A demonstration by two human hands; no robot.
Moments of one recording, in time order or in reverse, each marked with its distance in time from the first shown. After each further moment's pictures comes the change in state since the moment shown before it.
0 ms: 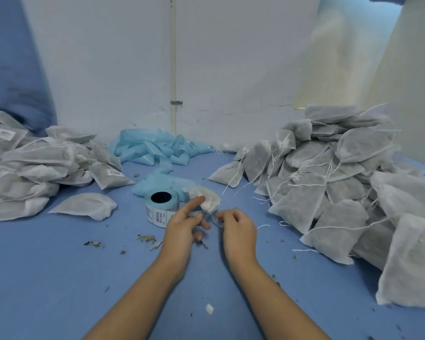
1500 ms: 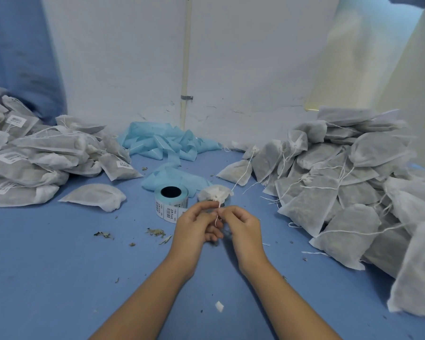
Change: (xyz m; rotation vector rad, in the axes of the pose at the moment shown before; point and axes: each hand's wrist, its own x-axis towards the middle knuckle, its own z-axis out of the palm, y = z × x) left_hand -0.005 -0.001 0.000 -0.090 -0.042 0.000; right_hand -0.004 0.001 0.005 0.174 -0.165 -0.013
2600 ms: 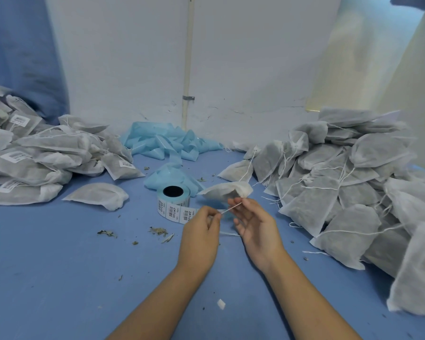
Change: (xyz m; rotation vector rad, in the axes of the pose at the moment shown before) left_hand -0.005 -0.012 0.004 0.698 0.126 0.291; right_hand 0.012 -0.010 -0.024 0.441 -0.037 0.117
